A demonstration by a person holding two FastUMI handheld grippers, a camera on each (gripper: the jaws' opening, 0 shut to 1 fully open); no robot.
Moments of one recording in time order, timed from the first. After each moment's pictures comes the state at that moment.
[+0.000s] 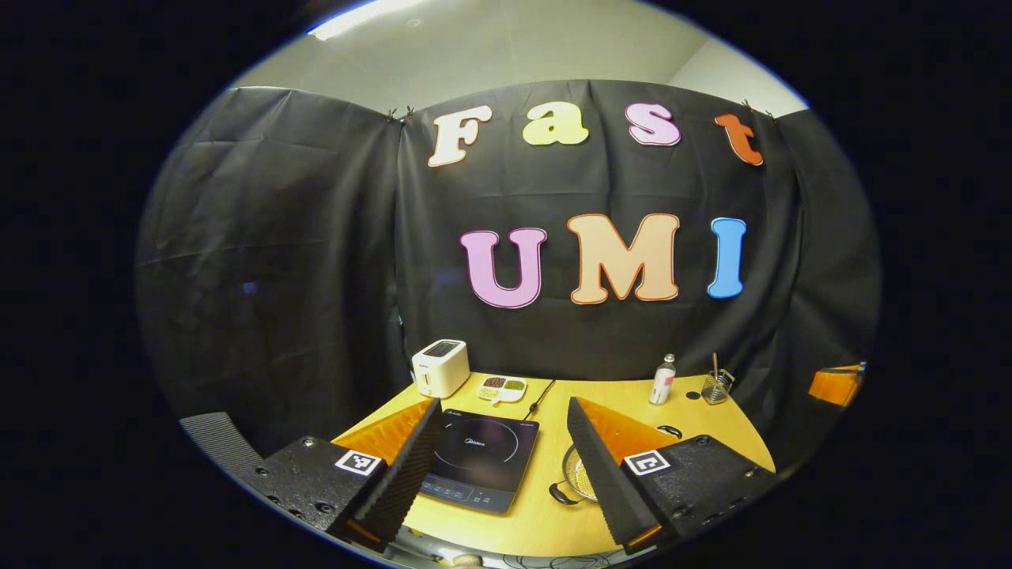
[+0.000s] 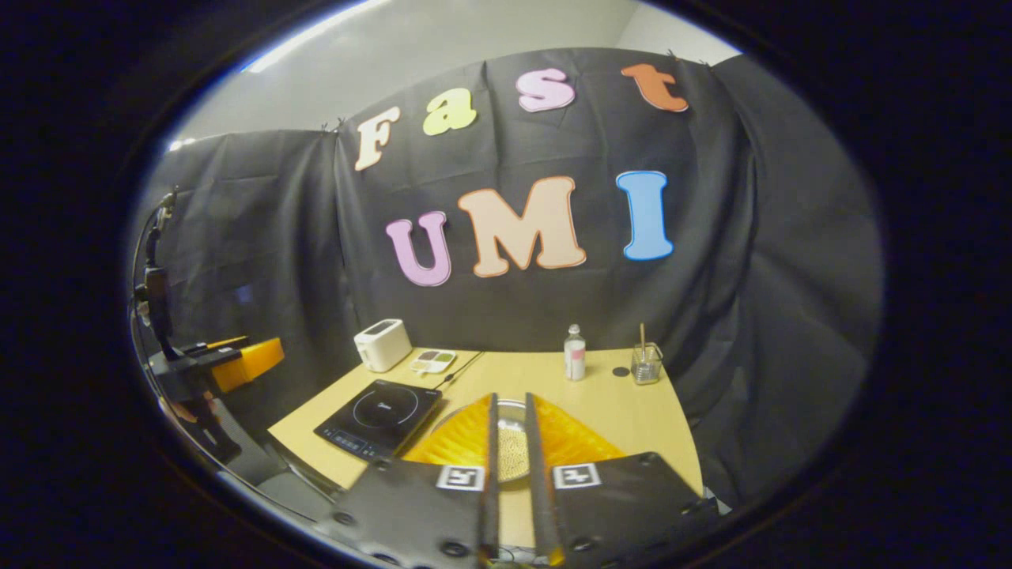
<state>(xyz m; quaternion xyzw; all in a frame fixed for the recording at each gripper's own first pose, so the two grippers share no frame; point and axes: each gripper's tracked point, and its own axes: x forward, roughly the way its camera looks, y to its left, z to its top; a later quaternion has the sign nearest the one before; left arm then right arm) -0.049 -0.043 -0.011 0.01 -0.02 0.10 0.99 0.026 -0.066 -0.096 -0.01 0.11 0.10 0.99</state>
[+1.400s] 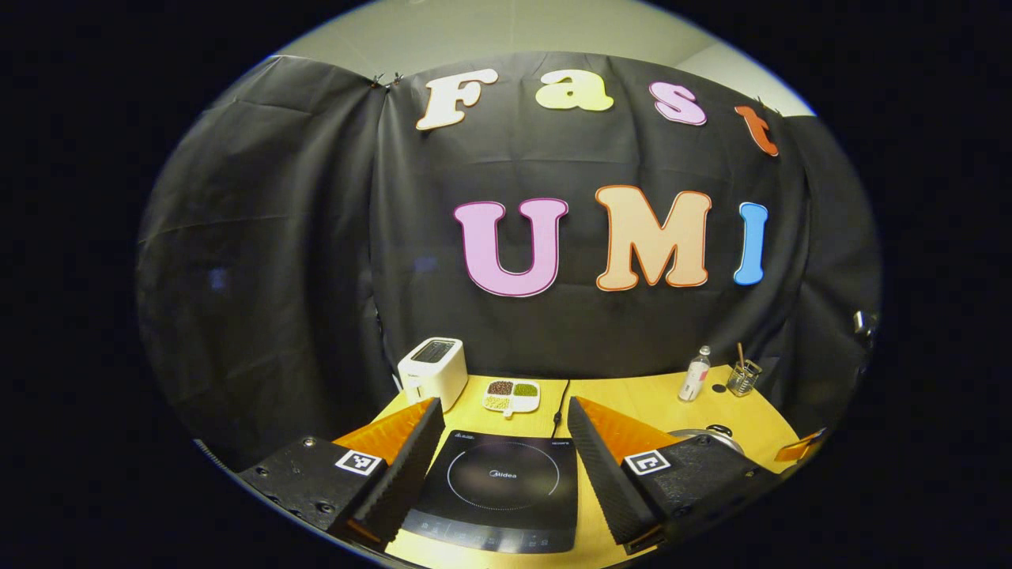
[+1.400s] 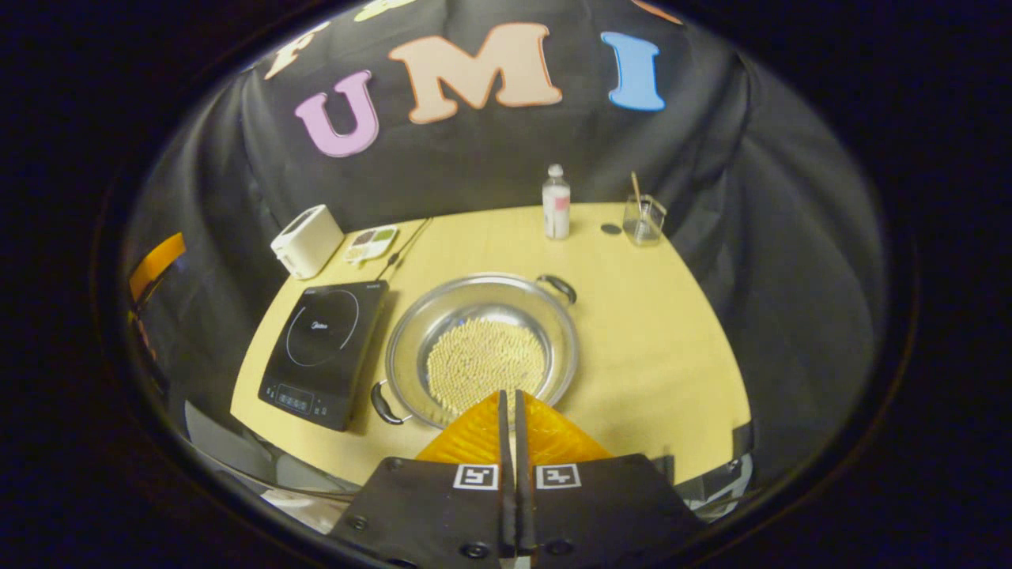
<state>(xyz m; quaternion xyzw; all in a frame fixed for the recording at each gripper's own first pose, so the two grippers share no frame) 0.100 0.076 -0.030 0.01 0.01 0.03 1.00 0.088 -0.002 -0.308 0.02 0.39 -0.03 0.92</state>
